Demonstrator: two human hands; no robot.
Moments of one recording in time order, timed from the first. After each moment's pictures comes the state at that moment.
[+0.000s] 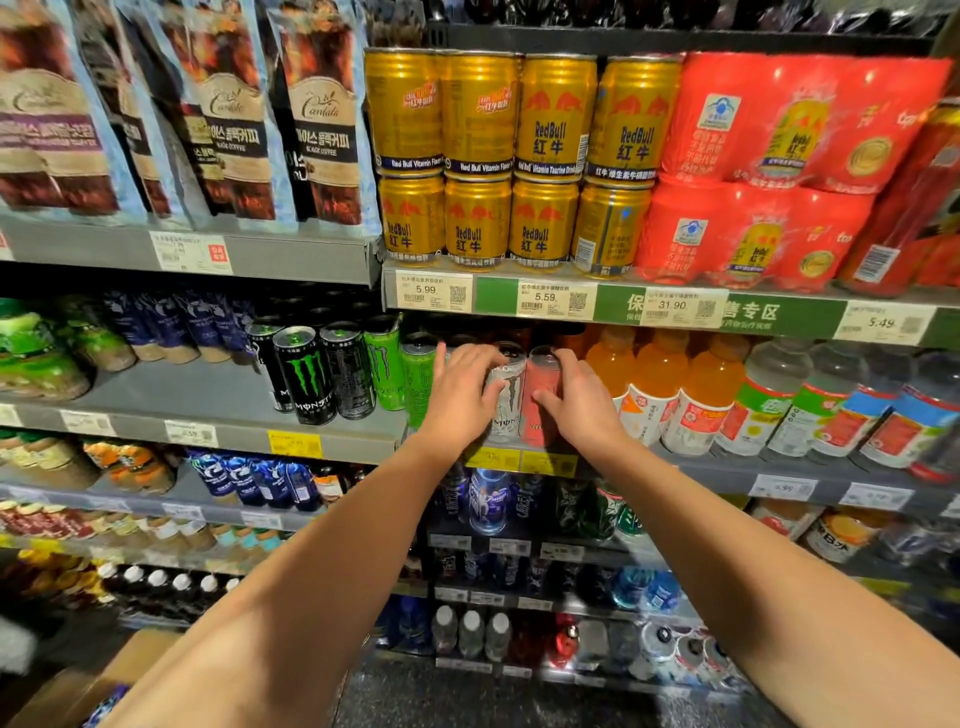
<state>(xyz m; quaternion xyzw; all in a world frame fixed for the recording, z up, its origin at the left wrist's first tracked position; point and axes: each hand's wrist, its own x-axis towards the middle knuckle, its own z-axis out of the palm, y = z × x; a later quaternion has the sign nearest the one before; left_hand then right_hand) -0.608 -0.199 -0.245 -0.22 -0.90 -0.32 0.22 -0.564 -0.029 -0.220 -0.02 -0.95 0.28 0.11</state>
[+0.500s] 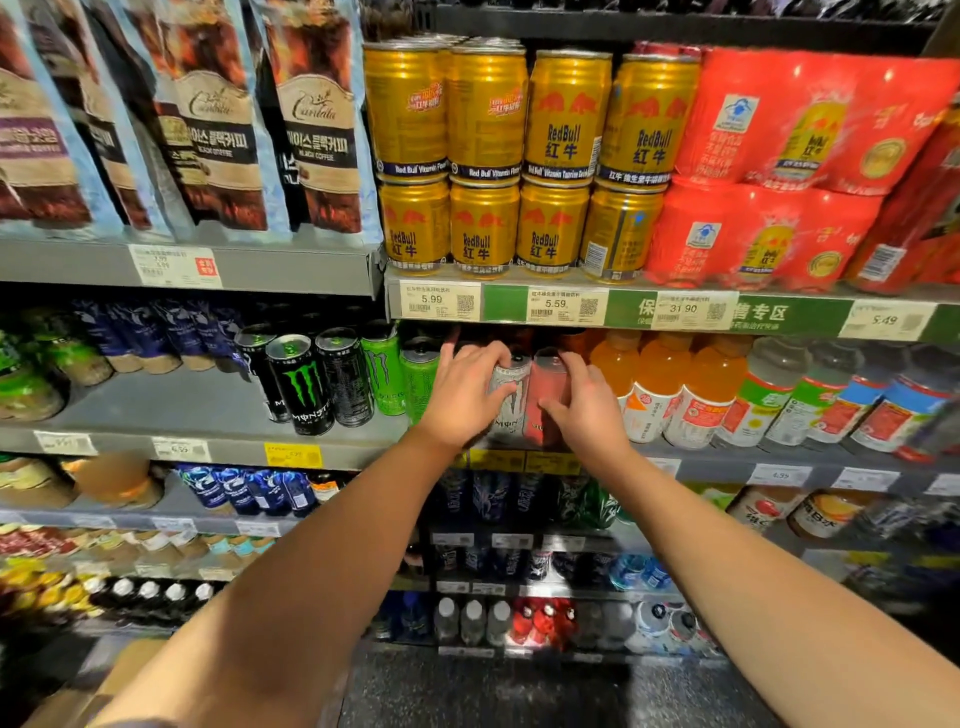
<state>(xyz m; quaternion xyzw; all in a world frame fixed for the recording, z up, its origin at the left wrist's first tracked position) -0.624 -0.207 -0.233 -0.27 -0.90 -0.28 0.19 -0.564 -0.037 -0.227 -0.07 -0.94 0.29 0.14</state>
